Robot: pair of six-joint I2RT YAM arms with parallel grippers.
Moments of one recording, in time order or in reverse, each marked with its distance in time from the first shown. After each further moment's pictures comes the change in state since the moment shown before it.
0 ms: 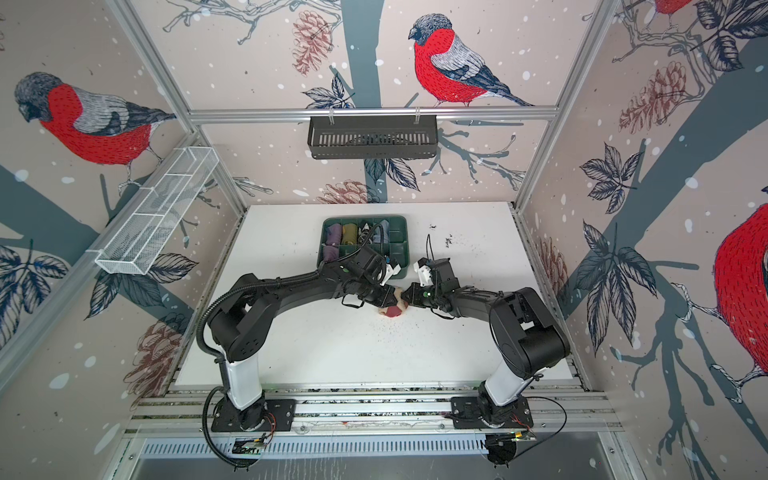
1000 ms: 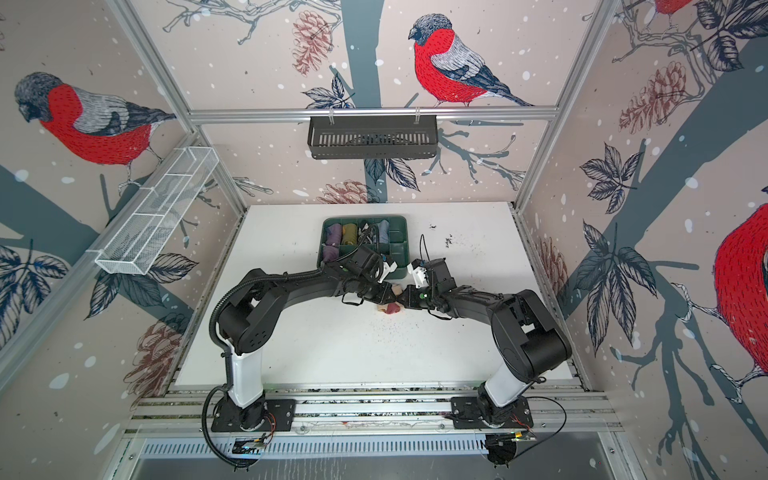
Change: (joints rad) left arm 0.037 0.046 -0.021 0.087 0.028 -0.017; right arm 0.042 0.002 0.019 -0.042 -0.034 -0.027
